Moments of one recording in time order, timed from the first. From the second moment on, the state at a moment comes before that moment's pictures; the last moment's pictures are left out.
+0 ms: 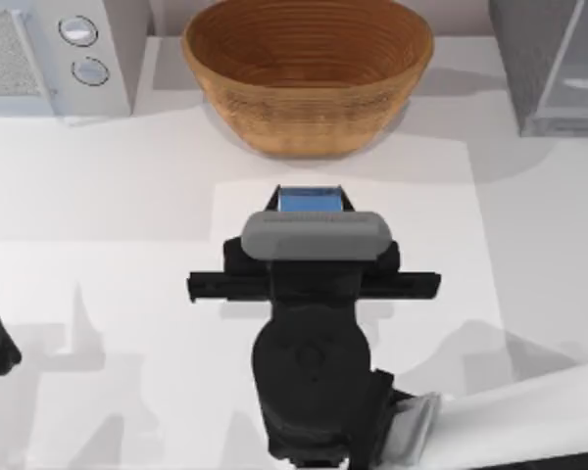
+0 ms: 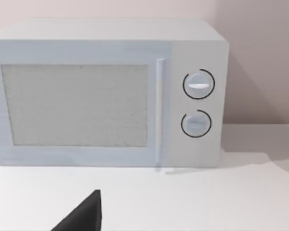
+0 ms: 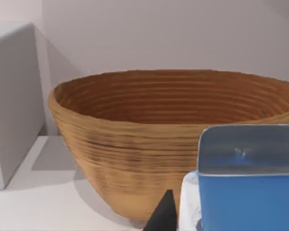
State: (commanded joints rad) left arm 0.00 0.00 0.00 0.00 0.00 0.00; right arm 1.16 1.90 0.84 1.01 1.20 0.06
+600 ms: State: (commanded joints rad) left arm 0.00 0.00 0.00 0.00 0.00 0.00; right arm 0.68 1.13 0.52 0.58 0.74 0.07
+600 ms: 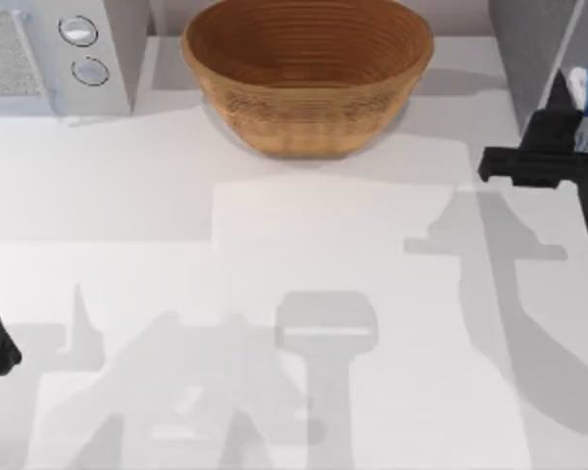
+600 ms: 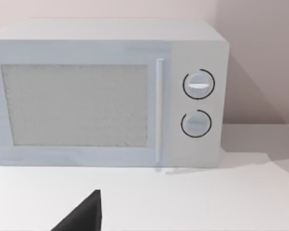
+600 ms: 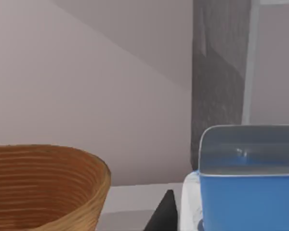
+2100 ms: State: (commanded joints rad) left arm 0.00 0.00 0.00 0.00 0.00 0.00; right arm -0.01 0.11 0.06 0.07 -0.02 0.01
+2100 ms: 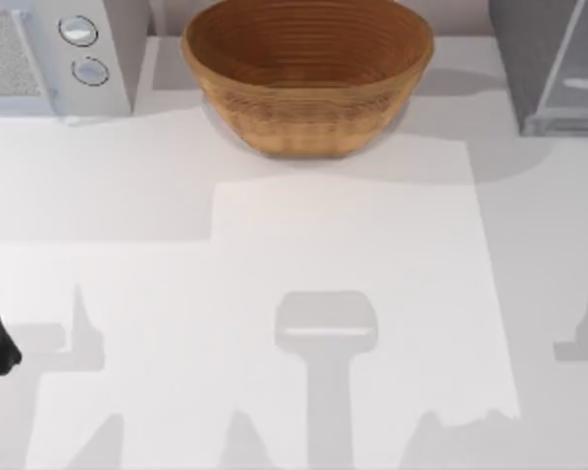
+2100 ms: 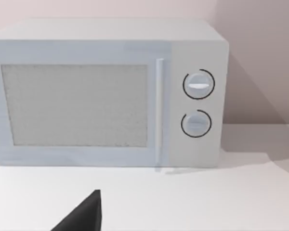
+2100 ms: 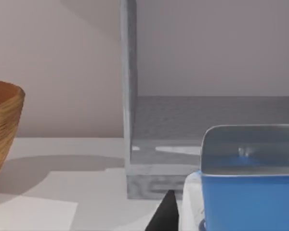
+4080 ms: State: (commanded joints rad) left arm 0.00 0.00 0.00 0.00 0.00 0.00; right arm -0.27 2.19 0.98 1.19 -0.25 0.02
